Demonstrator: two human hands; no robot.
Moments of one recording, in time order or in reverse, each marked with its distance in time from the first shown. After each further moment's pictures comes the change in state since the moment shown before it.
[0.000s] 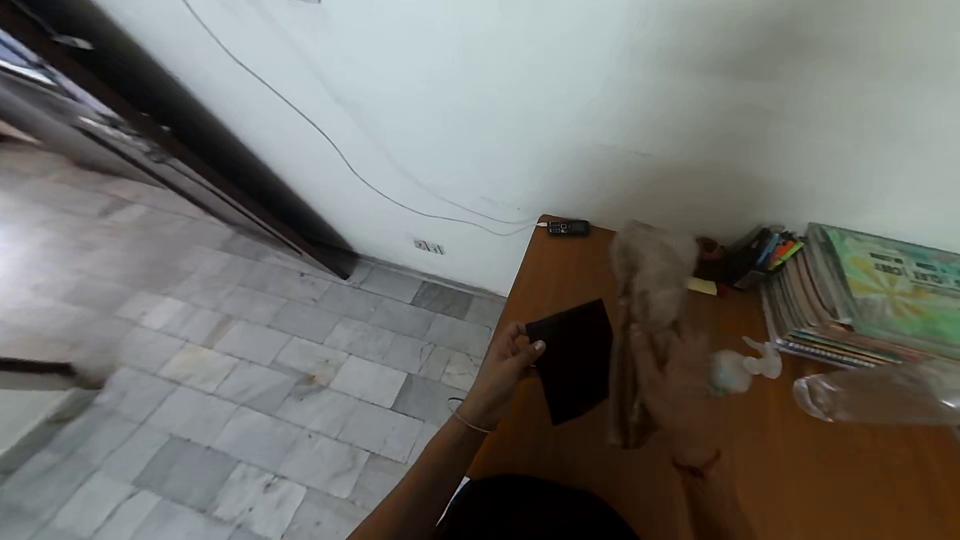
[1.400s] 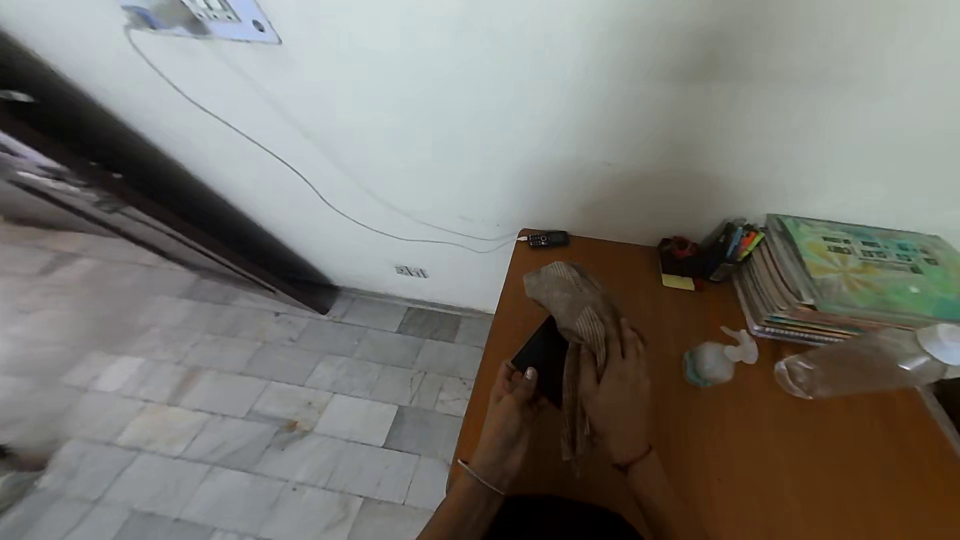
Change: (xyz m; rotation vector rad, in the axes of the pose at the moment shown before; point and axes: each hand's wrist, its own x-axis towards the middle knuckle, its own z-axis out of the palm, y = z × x) left_hand -0.019 -0.026 0.024 -0.406 0.103 -0.010; right_hand -0.022 -0.008 0.056 -0.137 0.071 0.130
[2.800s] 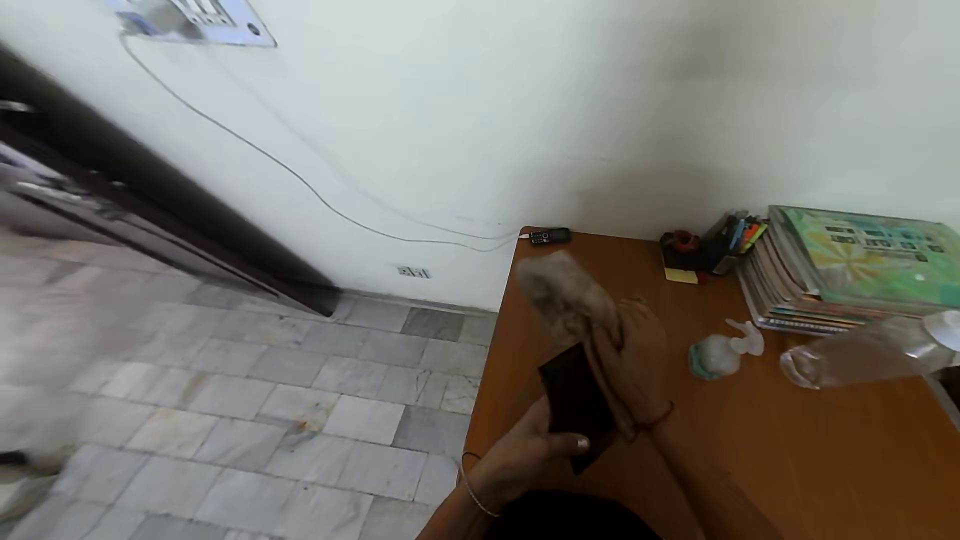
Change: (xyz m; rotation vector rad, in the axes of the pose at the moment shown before) left_hand -0.027 0.015 -0.013 0.442 -0.574 -0.233; right_hand 0.031 0.011 -0.011 0.073 0.096 -0.326
